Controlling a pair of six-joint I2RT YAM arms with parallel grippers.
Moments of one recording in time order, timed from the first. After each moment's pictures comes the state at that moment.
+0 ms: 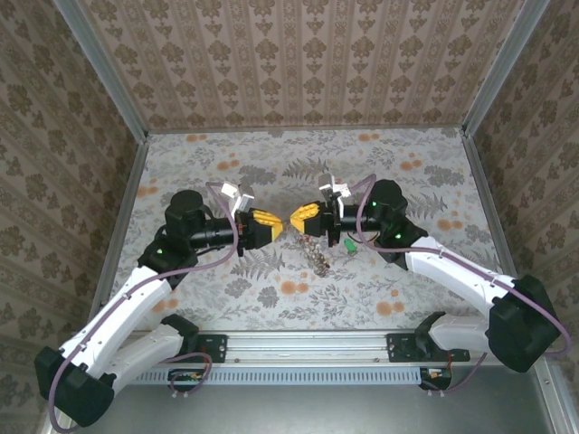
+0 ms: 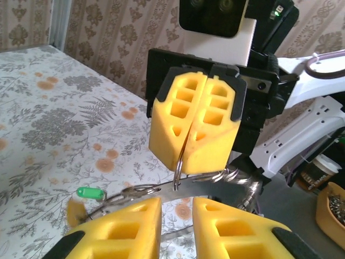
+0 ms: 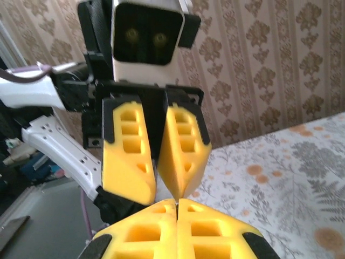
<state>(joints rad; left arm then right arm) -0.57 0.88 0.77 -0.08 0.87 -0.30 0.59 1.24 0.79 0.52 -0.90 0.33</state>
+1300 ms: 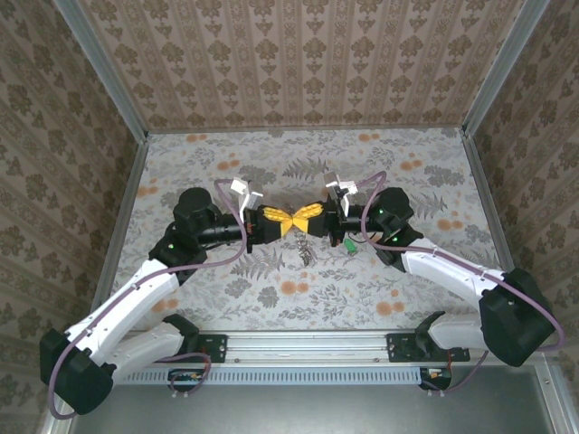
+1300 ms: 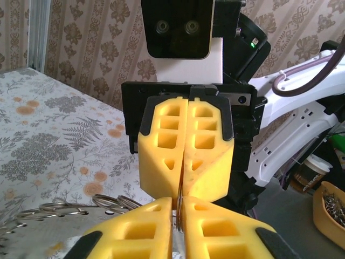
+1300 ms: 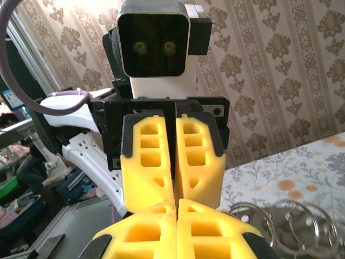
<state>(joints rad) -0.64 0.96 0.77 0.09 0.86 -0.32 0.58 1.28 0.71 0.83 -0.95 0.58</state>
